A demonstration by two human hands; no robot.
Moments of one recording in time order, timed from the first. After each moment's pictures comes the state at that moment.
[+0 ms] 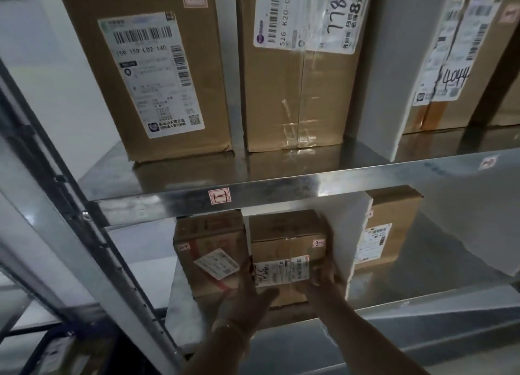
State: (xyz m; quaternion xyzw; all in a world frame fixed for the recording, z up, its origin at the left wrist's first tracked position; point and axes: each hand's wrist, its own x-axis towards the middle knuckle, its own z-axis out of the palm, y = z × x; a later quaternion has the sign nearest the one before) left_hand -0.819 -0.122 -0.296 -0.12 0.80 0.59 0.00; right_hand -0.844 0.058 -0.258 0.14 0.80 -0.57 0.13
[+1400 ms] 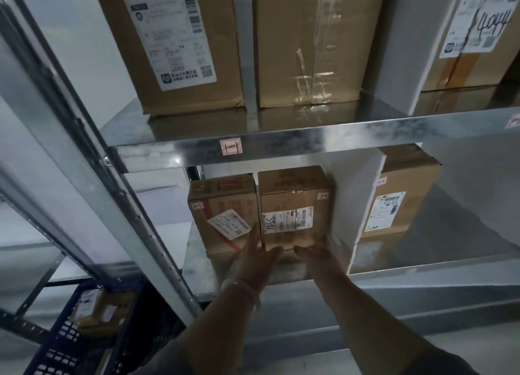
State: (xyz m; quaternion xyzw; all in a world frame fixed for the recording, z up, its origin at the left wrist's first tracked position) left_hand -0.784 -0.097 -0.243 -0.13 0.77 0.62 -0.05; right_hand -0.812 0.040 -0.240 0.08 0.77 -0.62 0.14
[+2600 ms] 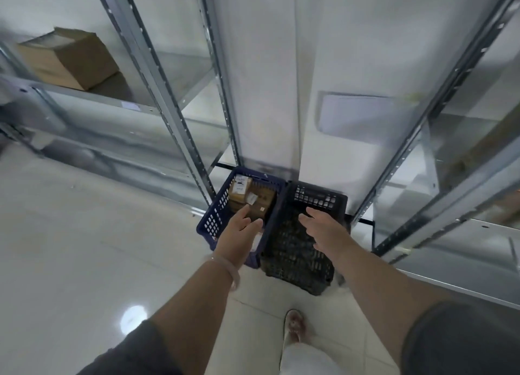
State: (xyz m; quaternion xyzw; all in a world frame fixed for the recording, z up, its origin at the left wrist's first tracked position) left_hand -0.413 -0.557 -0.305 -0.41 0.64 0.65 -0.04; right_hand -0.552 -0.421 -0.334 -0.09 0.78 -0.46 0.41
